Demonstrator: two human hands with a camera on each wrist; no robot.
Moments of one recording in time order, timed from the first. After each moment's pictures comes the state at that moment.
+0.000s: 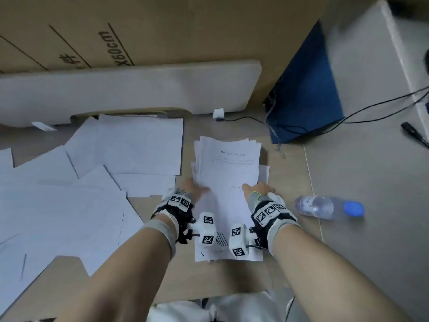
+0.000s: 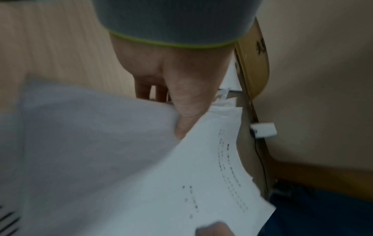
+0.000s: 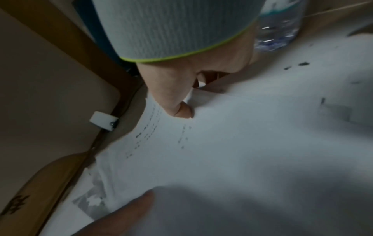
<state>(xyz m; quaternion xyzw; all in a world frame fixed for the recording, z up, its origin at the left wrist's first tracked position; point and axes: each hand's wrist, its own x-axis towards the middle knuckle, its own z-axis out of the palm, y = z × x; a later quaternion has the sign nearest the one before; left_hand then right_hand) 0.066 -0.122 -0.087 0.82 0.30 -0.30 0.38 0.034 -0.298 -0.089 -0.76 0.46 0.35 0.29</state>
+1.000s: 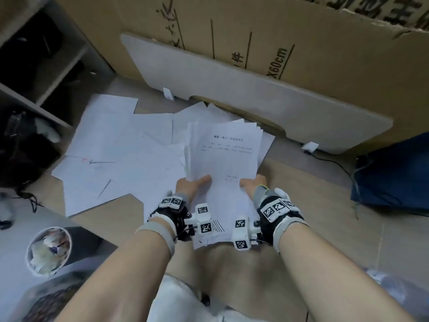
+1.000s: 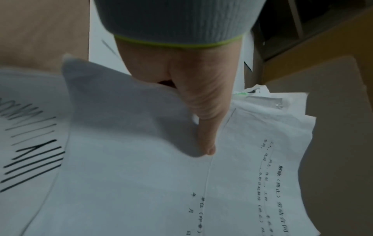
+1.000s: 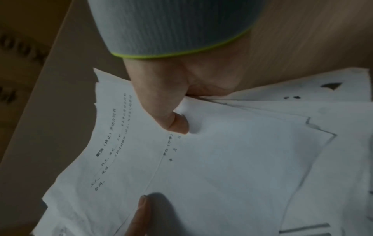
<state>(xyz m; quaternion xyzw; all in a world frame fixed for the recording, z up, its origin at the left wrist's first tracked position) -0.007 0.055 -0.037 0.59 0.56 -0.16 0.56 0.074 -0.107 -0.039 -0.79 0.24 0.38 0.41</state>
